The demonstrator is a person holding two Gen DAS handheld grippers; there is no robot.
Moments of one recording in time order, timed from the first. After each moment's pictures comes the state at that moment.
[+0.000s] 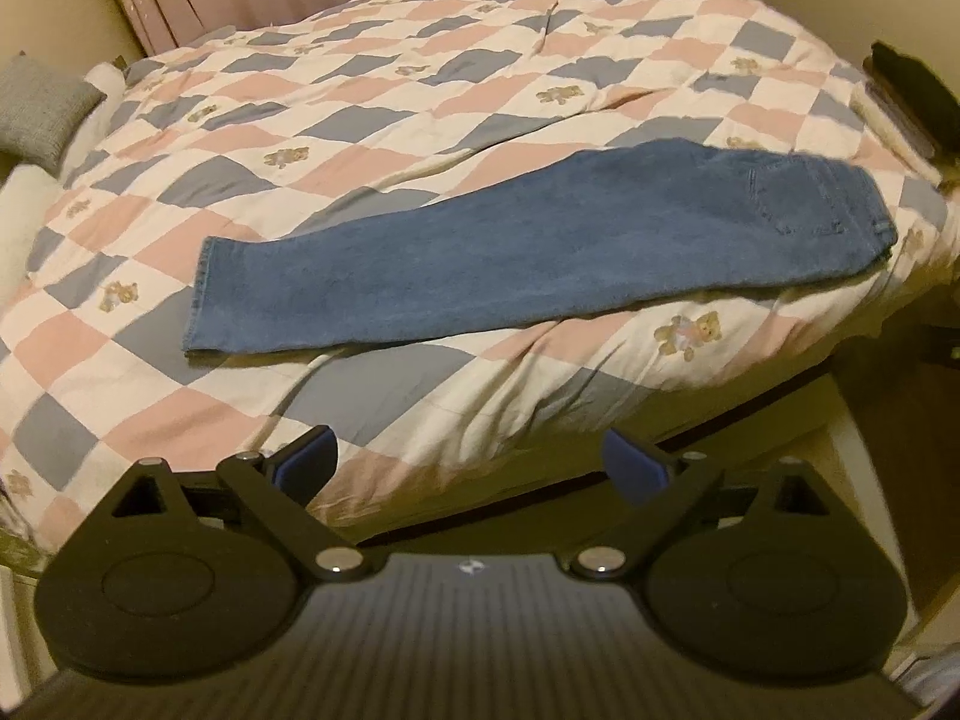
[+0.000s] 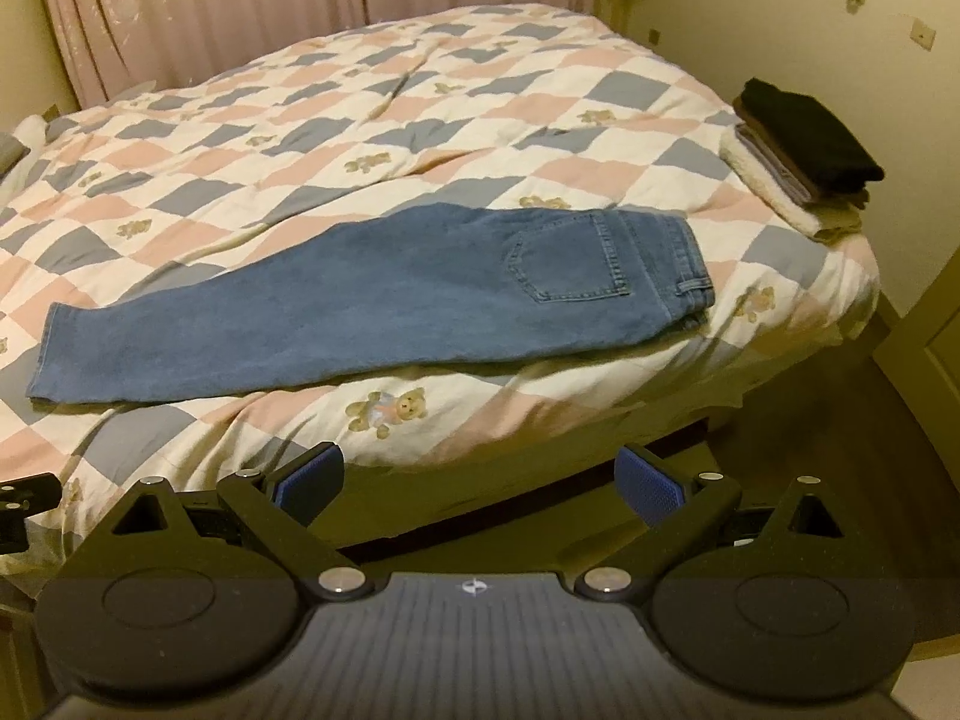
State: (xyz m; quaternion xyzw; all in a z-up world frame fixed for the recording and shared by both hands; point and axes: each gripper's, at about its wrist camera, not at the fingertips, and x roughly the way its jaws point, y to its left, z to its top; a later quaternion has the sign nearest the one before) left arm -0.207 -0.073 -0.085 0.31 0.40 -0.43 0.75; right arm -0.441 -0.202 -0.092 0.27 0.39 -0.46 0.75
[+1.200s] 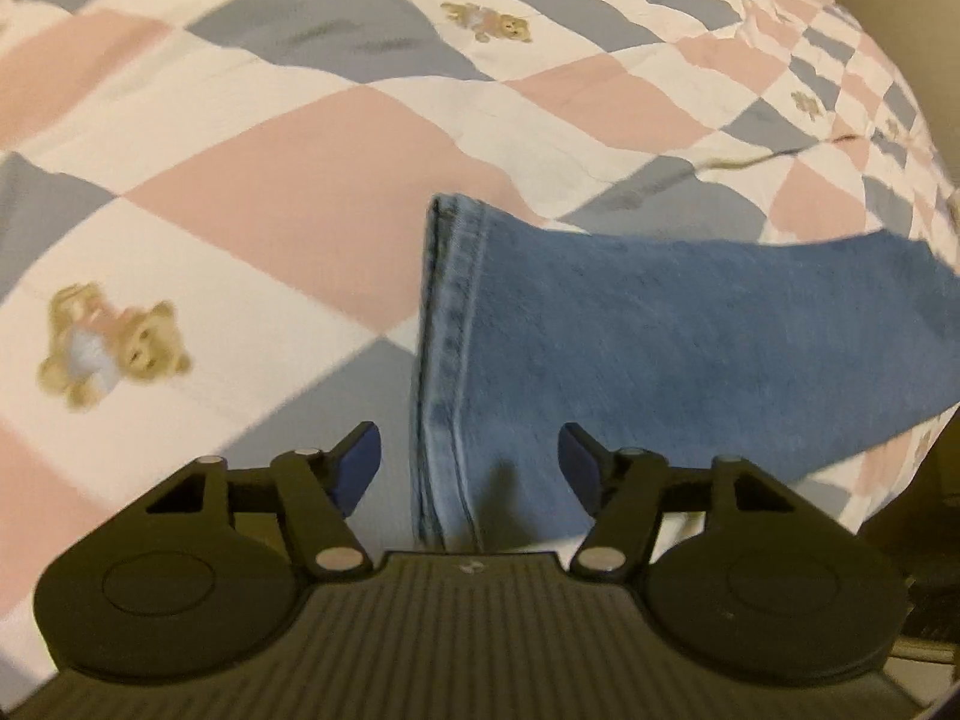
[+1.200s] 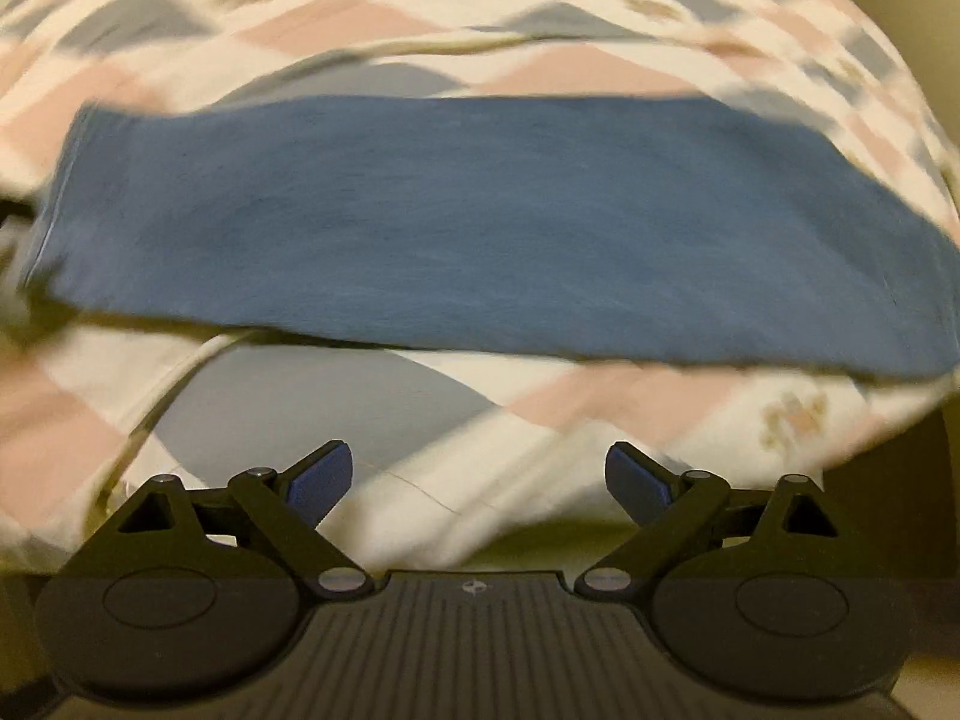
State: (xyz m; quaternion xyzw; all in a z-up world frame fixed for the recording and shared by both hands) left arm 0.298 -0.119 -0.257 0.24 0.56 -0.46 0.64; right arm -0.068 -0.177 -0.245 0.24 0.56 -0.37 0.70
